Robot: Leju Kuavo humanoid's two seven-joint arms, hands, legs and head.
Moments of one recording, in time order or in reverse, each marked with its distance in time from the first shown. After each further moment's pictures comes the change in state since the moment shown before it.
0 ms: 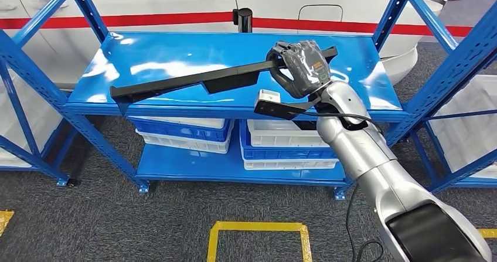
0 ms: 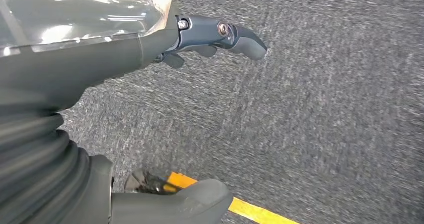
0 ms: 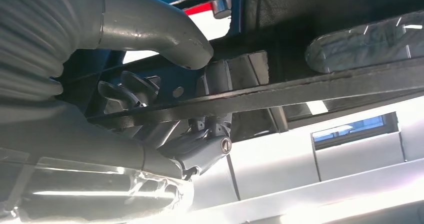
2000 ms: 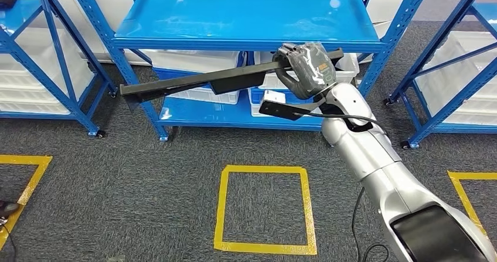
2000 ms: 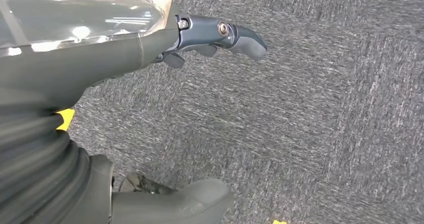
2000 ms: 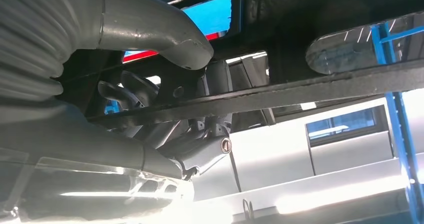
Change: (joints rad) left arm -0.019 0.001 -0.002 -0.002 -0.017 -0.015 0.011; right arm 0.012 -0.026 -0.006 -0.012 0.018 0.001 0.020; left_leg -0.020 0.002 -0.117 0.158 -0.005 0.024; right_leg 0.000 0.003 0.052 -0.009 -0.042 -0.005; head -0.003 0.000
